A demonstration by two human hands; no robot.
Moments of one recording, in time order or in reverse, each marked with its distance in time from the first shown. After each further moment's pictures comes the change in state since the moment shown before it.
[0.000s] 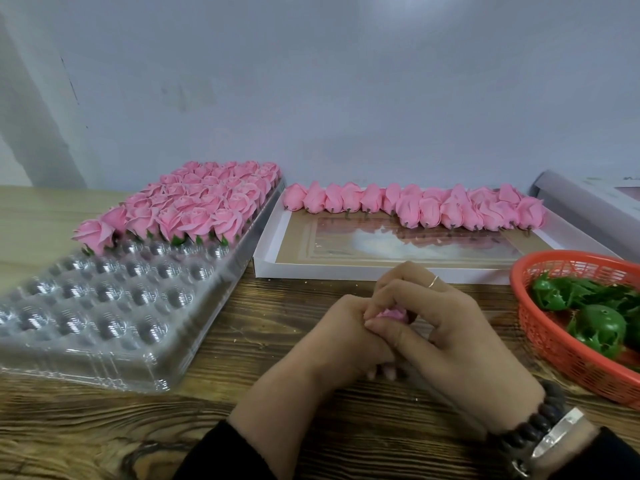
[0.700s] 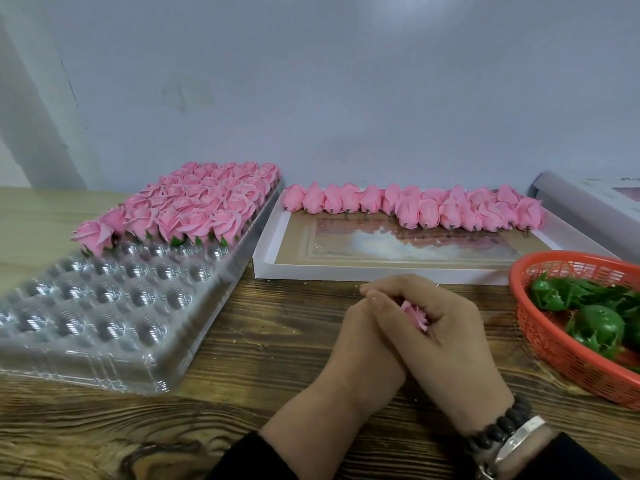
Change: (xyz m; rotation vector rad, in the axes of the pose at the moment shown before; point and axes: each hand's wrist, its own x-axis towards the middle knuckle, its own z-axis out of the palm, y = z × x) left_hand 0.000 0.004 0.032 -0.038 0.210 0.286; right_hand 0.000 -0.003 0.017 0.060 0.253 0.190
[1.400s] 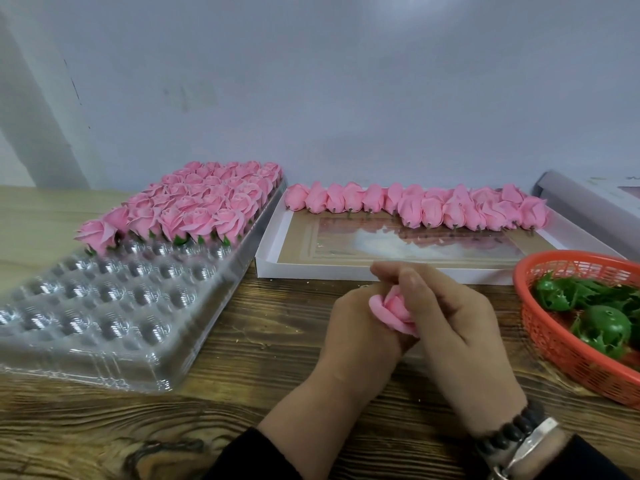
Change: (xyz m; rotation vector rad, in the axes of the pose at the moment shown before) left_hand 0.003 0.003 -0.009 0.087 0.119 -0.046; right_hand 0.001 -0.001 -0.003 0.268 0.033 0.048
